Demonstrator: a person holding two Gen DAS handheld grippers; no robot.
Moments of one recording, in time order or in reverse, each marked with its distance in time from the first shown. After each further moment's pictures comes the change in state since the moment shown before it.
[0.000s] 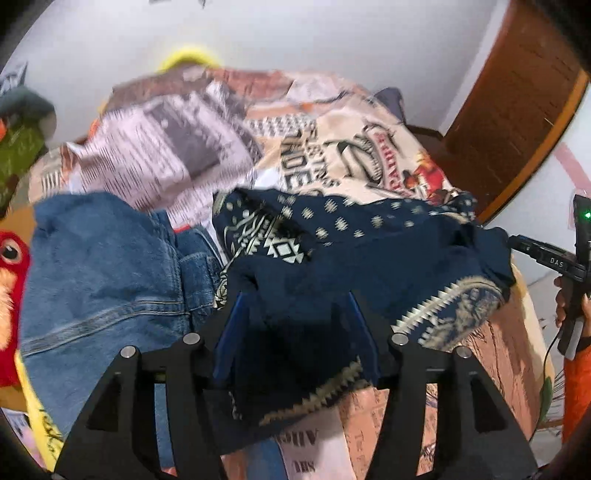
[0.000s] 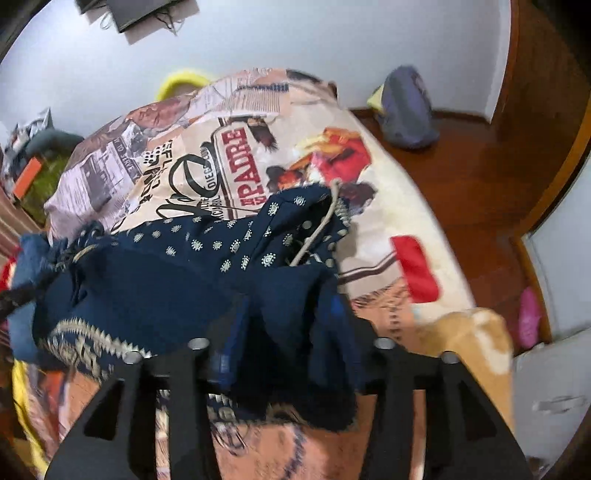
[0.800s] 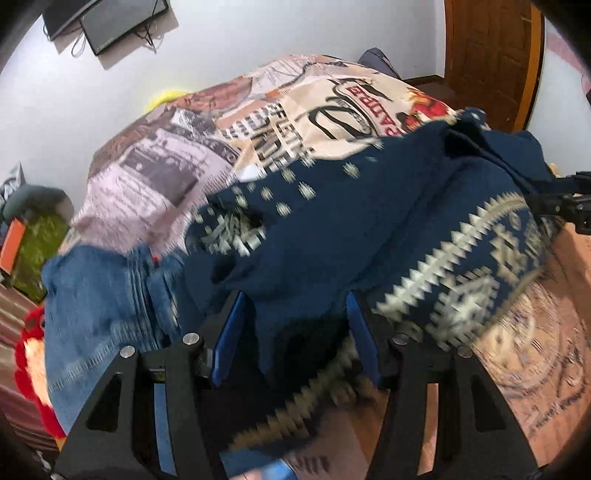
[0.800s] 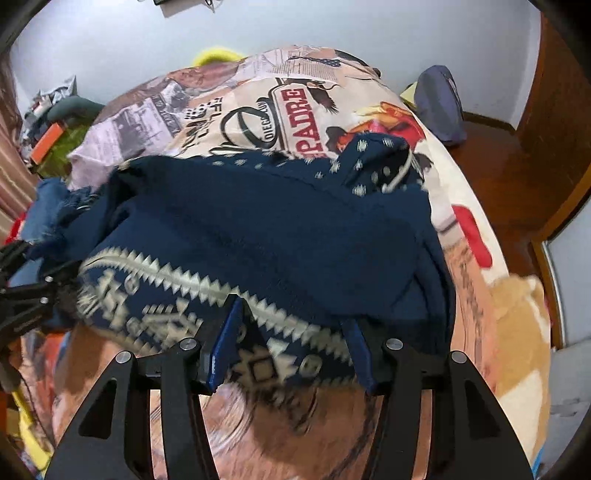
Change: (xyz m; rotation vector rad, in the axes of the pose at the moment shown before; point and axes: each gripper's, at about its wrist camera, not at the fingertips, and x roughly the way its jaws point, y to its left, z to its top) left arm 0.067 -0.061 -0.016 0.309 0.001 0.245; right arm 0.035 0.055 -0.036 -0.079 0.046 0.059
